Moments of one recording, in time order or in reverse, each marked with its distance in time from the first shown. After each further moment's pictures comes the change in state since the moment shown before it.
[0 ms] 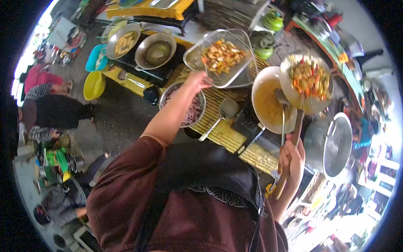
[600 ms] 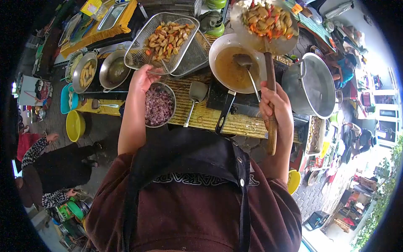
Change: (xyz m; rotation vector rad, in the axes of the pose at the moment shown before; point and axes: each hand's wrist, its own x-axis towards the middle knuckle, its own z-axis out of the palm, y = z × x) left_hand -0.057 0.053 -0.024 0.087 -0.304 0.036; right_hand -0.021 -0.017 0.001 0.049 -0.022 -0.084
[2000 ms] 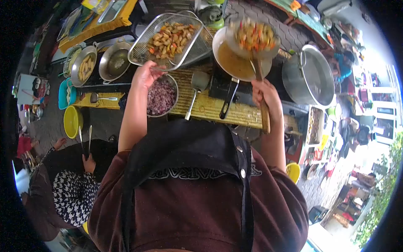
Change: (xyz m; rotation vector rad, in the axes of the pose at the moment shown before) left_hand -0.026 -0.013 -0.019 -0.035 -0.048 -0.037; right_hand 0.020 0.065 -0.019 -0.021 -0.016 0.136
